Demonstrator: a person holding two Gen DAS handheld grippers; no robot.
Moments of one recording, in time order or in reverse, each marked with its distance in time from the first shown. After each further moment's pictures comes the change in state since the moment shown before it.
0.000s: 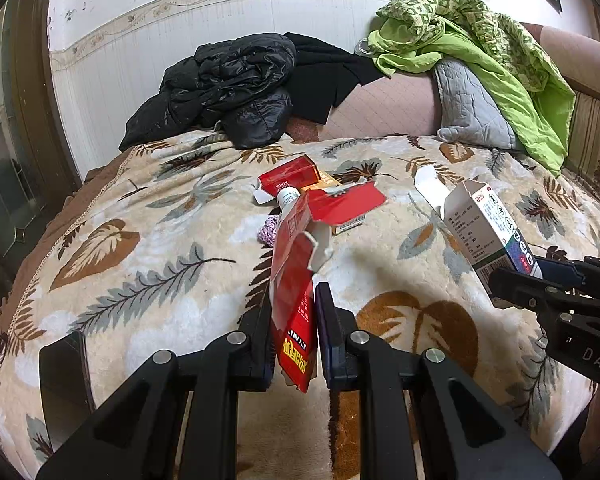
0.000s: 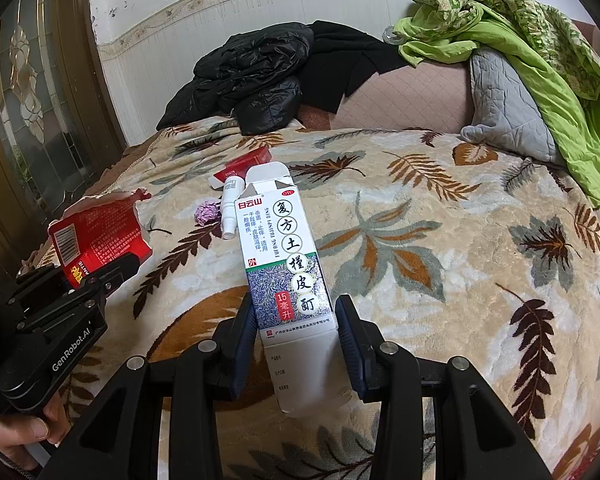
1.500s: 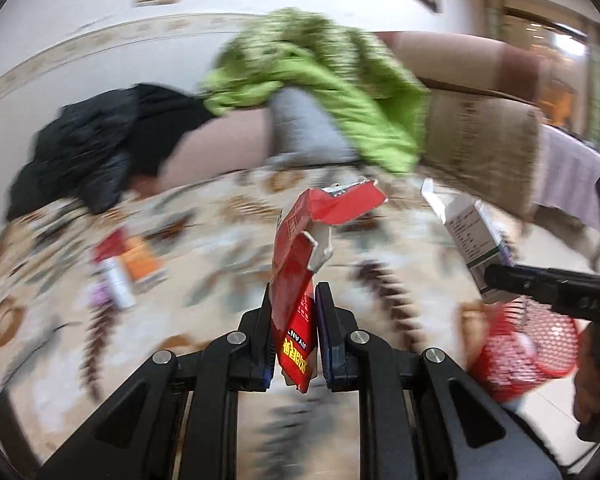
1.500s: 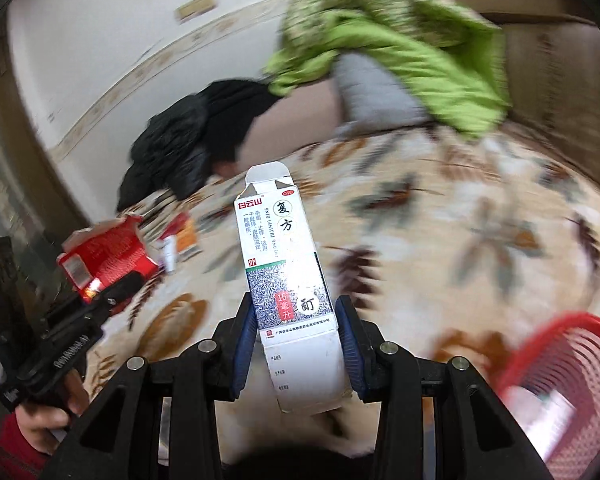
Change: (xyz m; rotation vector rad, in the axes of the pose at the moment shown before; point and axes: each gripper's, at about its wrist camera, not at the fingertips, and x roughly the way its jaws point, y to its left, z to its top) left arm -0.088 -0.145 0.025 0.216 -0.077 -0.481; right arm -0.191 -0.153 -0.075 0.383 -0.122 -0.134
